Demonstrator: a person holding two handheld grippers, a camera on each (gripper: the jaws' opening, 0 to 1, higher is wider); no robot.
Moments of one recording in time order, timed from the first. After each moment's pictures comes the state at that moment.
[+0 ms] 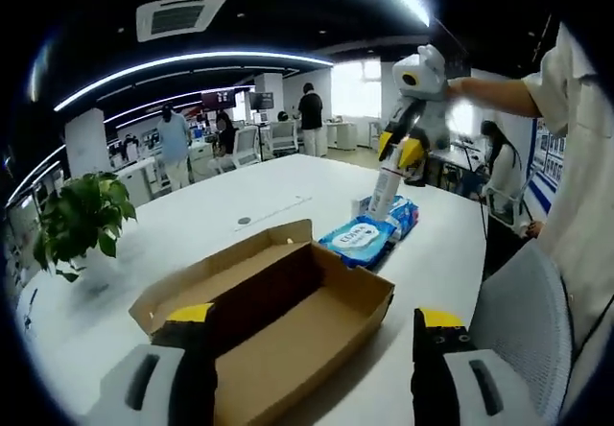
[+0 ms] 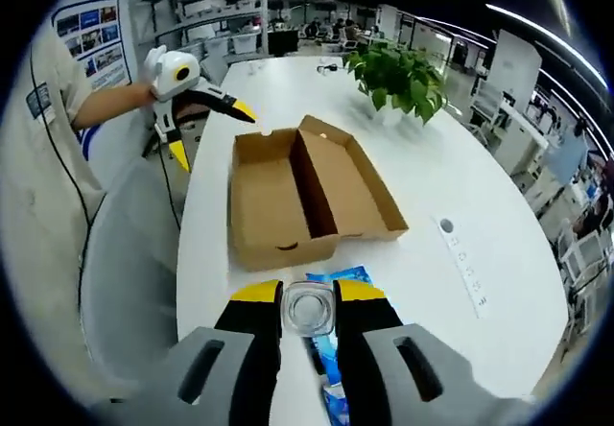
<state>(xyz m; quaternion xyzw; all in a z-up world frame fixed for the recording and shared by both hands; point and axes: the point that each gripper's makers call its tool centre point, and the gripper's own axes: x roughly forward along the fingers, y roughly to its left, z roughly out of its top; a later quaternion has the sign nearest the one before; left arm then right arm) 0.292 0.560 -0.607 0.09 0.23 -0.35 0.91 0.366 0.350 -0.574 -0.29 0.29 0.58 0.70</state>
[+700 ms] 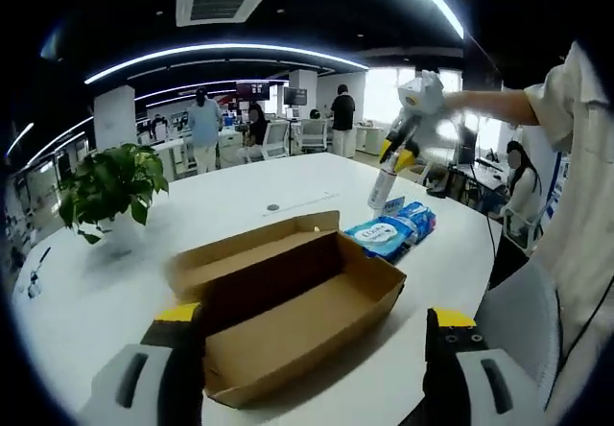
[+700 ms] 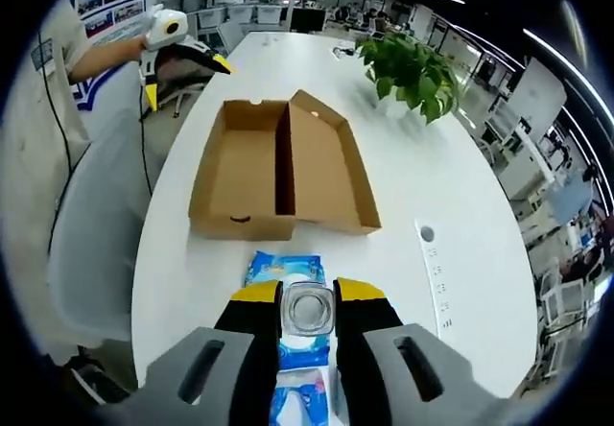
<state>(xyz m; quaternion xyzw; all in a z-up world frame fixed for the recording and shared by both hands) 0.274 0.603 -0.605 0.05 0.25 -0.29 0.92 0.432 0.338 -0.595 -0.37 0.28 0.58 0.67</state>
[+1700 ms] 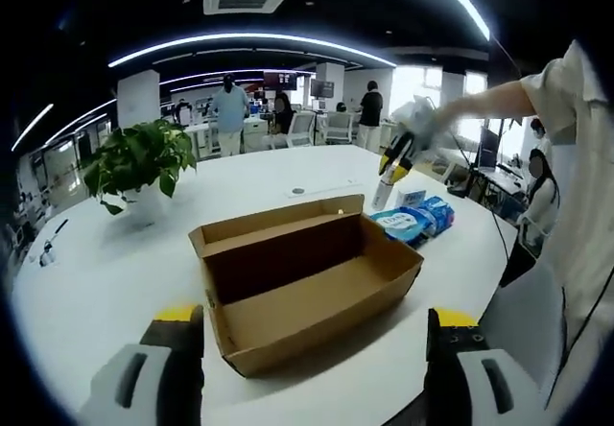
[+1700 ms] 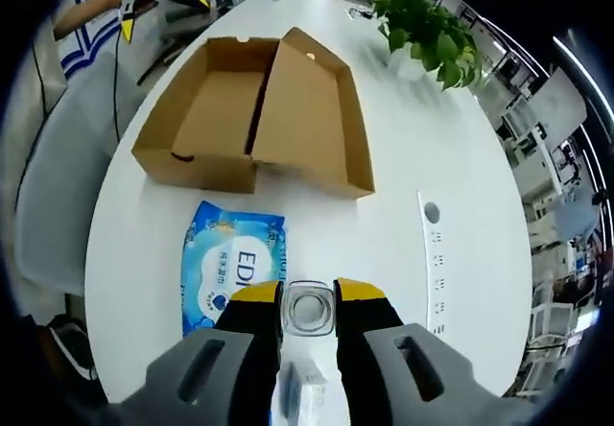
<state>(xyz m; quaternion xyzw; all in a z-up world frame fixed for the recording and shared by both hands) 0.263 0.633 -0.622 0.03 0.27 -0.24 0.93 0.495 0.327 -0.676 -0.44 0.31 0.58 0.61</state>
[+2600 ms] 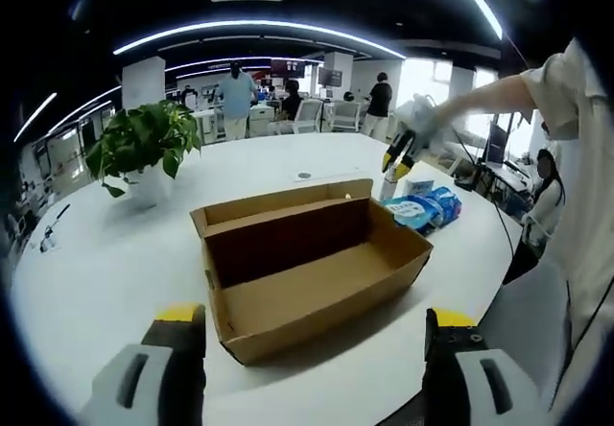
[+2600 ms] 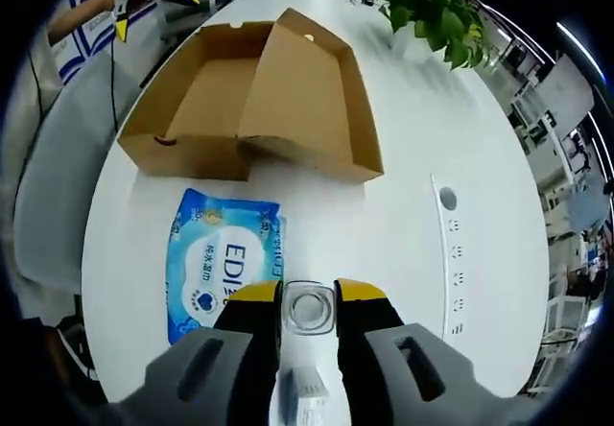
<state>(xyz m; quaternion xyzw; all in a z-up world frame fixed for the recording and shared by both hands) 0.263 0.637 -0.640 0.03 0.30 -0.23 0.93 0.504 0.328 -0.702 -0.43 0.34 0.58 0.60</state>
